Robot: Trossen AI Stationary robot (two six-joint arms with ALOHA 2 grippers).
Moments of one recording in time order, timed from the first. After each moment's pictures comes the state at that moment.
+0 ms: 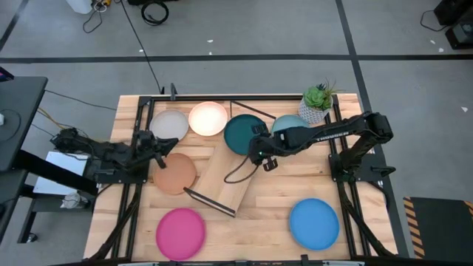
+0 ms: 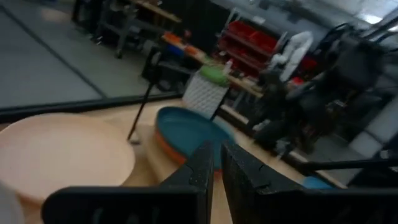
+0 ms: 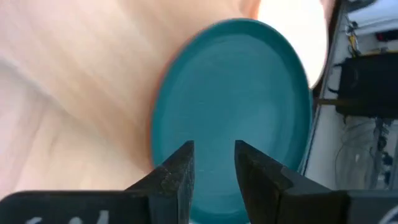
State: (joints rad) left arm -0.35 0.16 0.16 -0.03 -0.86 -0.54; right arm 0.05 1.63 1.24 -0.68 0.42 -0.47
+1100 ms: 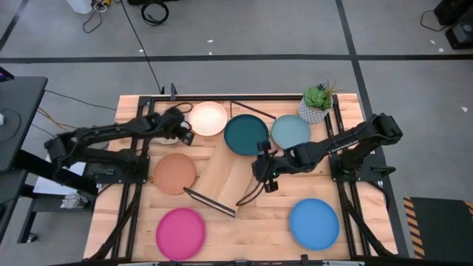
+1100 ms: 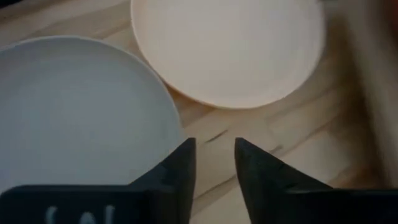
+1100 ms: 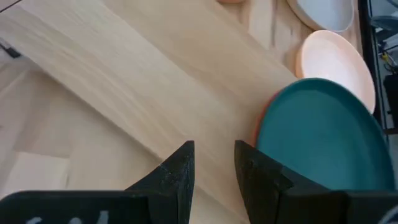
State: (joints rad) left arm 0.51 1.12 0.58 -0.44 -0.19 -0.49; right arm 0.24 1.55 1.09 -0.45 0.35 -0.16
